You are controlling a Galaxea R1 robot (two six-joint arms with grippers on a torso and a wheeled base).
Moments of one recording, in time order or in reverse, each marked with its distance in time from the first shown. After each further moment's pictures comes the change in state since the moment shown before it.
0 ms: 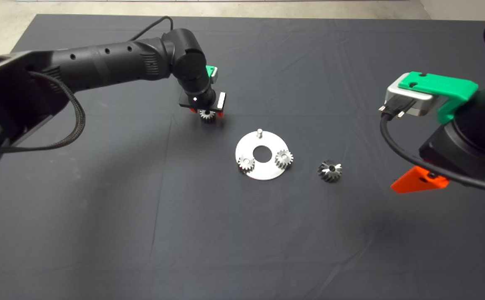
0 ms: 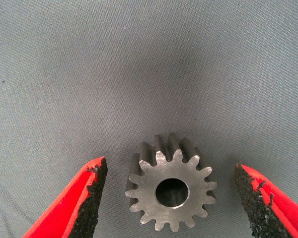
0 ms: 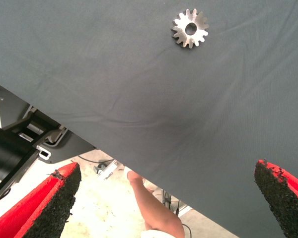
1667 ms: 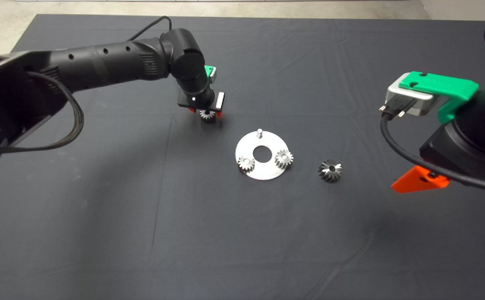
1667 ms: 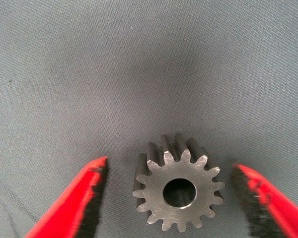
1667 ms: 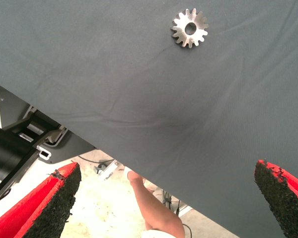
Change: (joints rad) left arm 0.000 -0.005 0.000 0.000 0.001 0.003; right arm 0.000 -0.002 0.000 0.000 0.000 0.000
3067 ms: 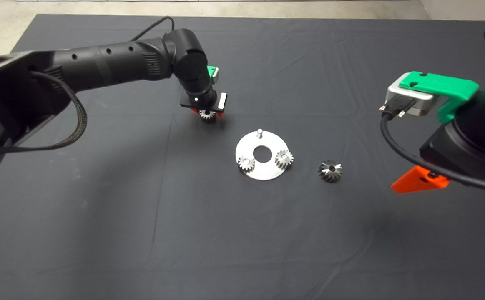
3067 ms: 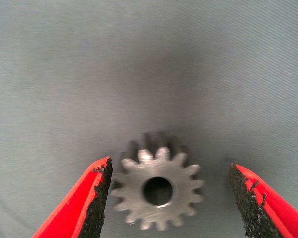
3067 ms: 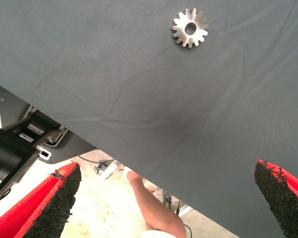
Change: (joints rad) left arm 0.006 0.014 0.000 0.000 0.004 0.001; right arm 0.000 0.000 0.000 0.000 0.000 0.000
